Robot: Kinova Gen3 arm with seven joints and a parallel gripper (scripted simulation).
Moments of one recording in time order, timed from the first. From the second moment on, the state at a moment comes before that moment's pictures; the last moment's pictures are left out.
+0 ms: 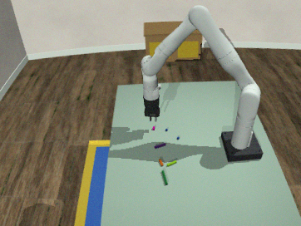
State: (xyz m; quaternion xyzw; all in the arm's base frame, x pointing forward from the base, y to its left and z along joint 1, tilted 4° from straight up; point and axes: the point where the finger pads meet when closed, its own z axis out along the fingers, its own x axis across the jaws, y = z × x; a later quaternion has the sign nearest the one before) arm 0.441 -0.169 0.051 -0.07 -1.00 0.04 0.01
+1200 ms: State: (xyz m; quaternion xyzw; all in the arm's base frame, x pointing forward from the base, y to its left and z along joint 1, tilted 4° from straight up) arm 0.440 -0.169 0.047 -0.07 -1.00 0.04 0.01
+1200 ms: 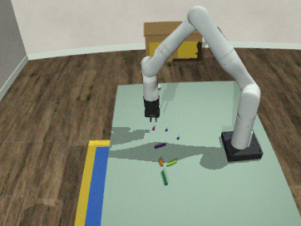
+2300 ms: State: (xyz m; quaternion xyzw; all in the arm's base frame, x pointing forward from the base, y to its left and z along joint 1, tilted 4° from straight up) arm 0.441 -0.176 0.009 -0.06 -1.00 0.04 0.01
